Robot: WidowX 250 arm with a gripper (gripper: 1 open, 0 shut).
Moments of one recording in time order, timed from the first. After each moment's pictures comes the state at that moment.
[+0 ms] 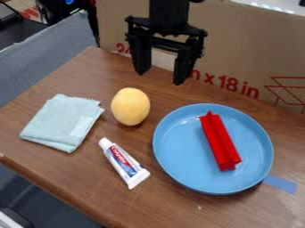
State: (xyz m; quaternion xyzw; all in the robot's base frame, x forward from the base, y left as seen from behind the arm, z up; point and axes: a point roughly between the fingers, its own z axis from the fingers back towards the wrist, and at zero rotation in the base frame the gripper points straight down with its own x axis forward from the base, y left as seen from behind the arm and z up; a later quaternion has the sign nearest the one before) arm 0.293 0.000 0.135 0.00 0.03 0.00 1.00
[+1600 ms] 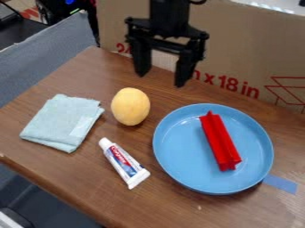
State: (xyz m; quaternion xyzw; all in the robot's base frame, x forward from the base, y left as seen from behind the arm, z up) arm 0.271 -0.013 0.145 0.01 0.01 -0.01 1.00
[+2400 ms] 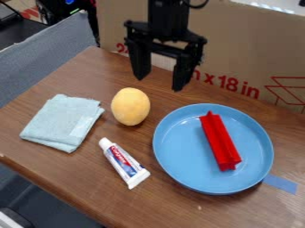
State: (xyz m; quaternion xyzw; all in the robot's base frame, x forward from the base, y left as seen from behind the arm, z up) arm 0.286 -0.012 0.129 0.00 0.00 -0.03 1.00
